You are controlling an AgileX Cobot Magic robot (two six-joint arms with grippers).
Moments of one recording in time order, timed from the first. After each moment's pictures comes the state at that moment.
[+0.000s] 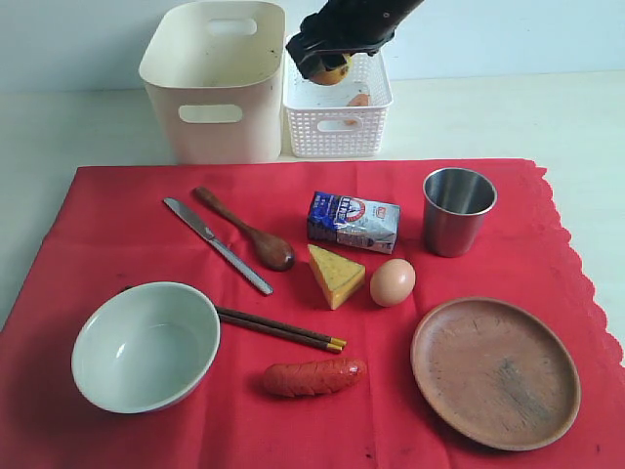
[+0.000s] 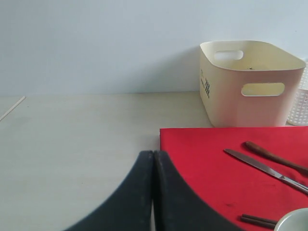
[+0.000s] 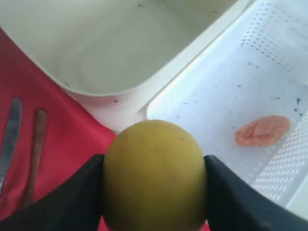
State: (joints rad) left arm -0.03 0.01 0.00 0.02 0.21 0.03; right arm 0.55 2.11 -1.83 0.33 0.75 -0.47
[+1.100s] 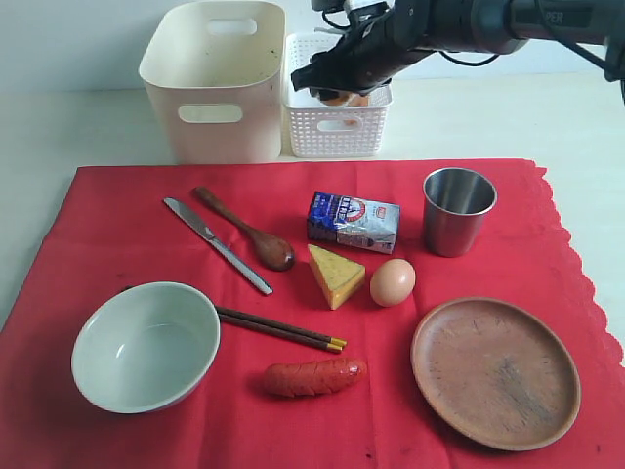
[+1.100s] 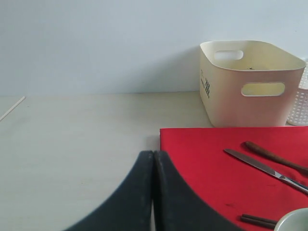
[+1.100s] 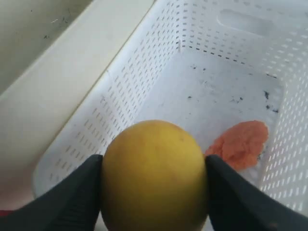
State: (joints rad) left arm -0.03 0.01 0.00 0.02 0.21 0.03; right arm 0.52 2.33 -1.83 0.27 0.36 -0.24
